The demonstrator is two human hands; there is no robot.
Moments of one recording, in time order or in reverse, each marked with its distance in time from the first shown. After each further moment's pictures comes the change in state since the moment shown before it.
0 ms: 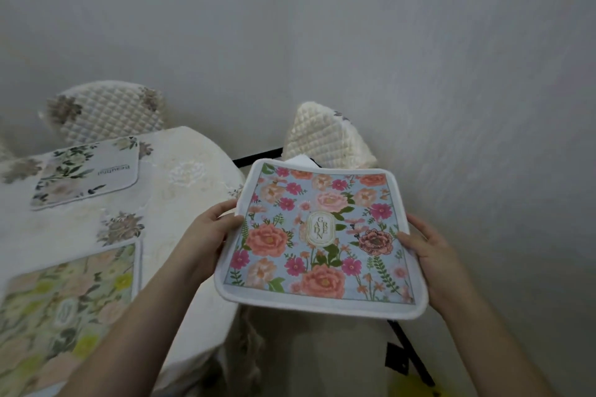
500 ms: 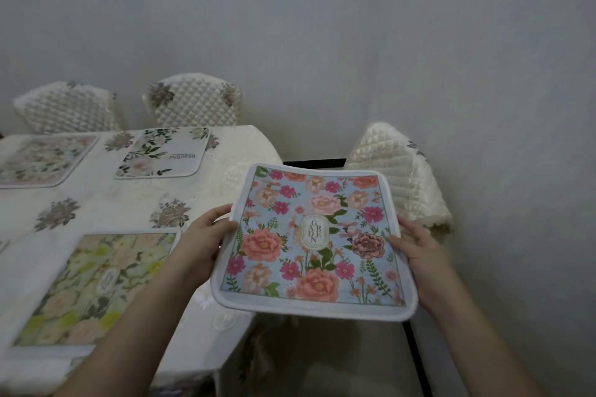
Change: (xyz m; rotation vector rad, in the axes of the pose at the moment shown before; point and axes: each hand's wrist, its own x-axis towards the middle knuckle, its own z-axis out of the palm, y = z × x) left_hand 0.052 0.014 -0.020 -0.137 0.389 0.013; right_hand 0.164 -0.026 0.061 -0.094 -0.334 0.109
